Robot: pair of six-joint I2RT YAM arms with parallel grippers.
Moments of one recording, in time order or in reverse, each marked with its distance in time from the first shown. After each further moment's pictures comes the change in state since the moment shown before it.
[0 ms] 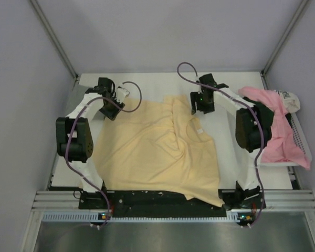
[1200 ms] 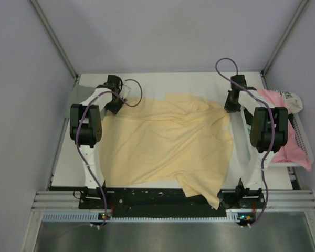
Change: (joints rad) left arm -0.024 0.345 0.247 0.101 -0.209 -0.095; right arm -0.302 -0.014 -0.112 0.105 0.181 0.109
